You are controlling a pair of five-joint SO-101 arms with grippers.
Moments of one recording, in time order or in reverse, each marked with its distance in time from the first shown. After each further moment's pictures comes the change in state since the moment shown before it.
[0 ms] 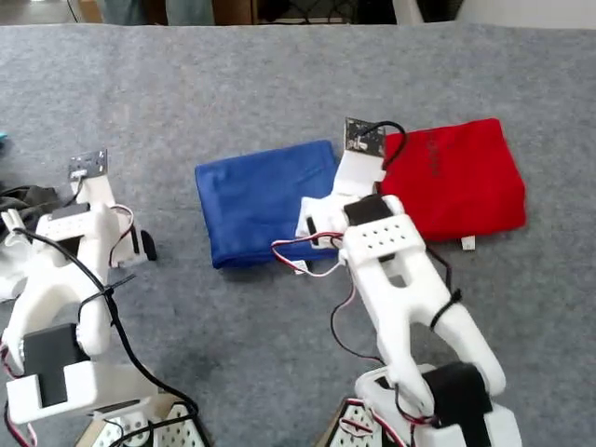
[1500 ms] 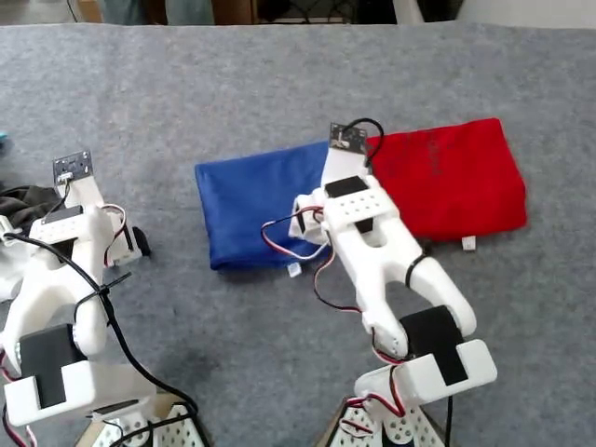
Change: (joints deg) left arm -1.6 0.0 0.1 -2.1 4.0; right arm -0.2 17.7 -10.1 4.7 -0.3
